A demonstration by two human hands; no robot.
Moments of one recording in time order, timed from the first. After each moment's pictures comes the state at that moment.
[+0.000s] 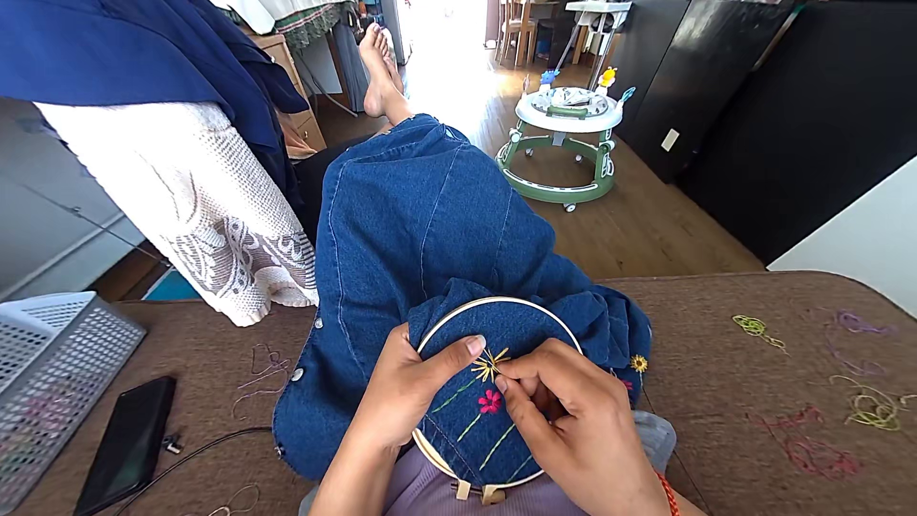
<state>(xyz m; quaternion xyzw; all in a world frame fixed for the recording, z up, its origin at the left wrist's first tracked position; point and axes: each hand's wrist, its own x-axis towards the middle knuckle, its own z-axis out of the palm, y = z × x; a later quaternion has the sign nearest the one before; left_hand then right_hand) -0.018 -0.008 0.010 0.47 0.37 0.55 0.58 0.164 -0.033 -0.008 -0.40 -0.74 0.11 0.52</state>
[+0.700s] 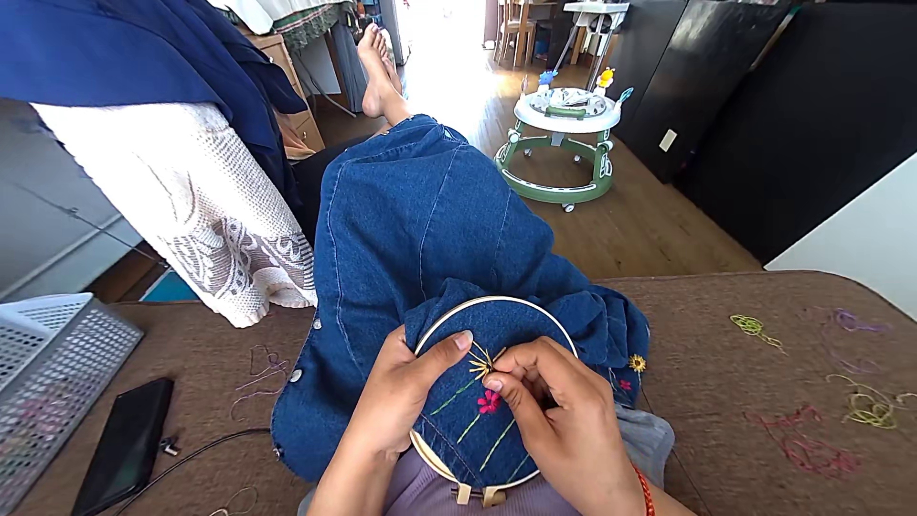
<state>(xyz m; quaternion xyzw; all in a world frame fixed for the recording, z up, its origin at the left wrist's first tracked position) -0.017 -0.012 0.013 0.42 0.38 0.56 0.61 0.155 -0.030 -0.016 -0.40 -0.72 0.15 0.55</state>
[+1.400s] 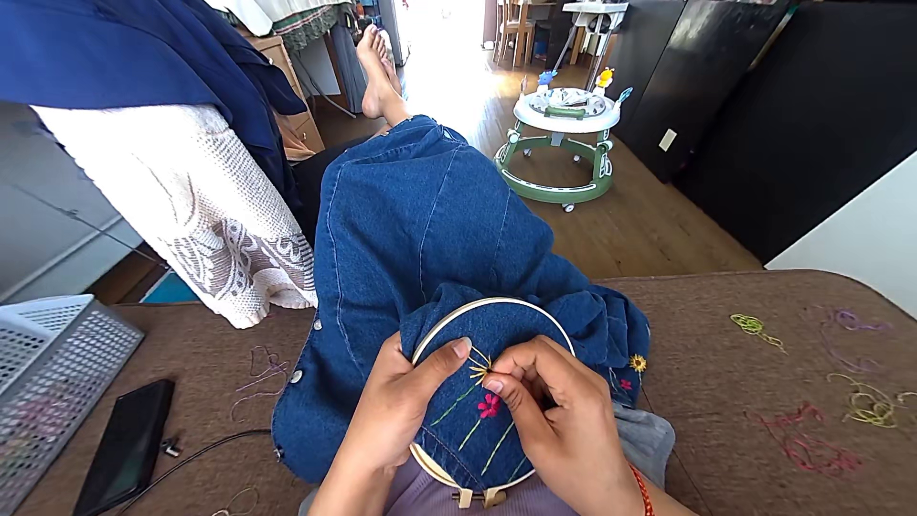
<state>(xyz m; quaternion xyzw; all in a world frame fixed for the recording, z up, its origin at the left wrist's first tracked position) -0.018 -0.020 0.014 0.44 0.36 0.58 0.58 0.153 -0.030 -0.014 -0.38 -0.71 0.17 0.56</state>
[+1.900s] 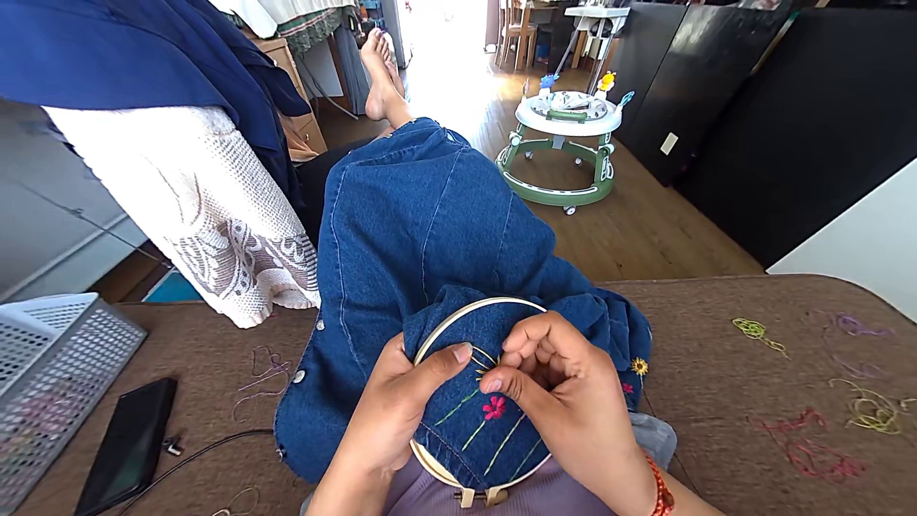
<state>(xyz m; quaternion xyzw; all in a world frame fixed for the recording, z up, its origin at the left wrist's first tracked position) -0.021 -0.021 0.017 0.42 0.33 0.58 0.62 0.155 -0.020 0.003 -0.34 -0.68 0.29 0.58</state>
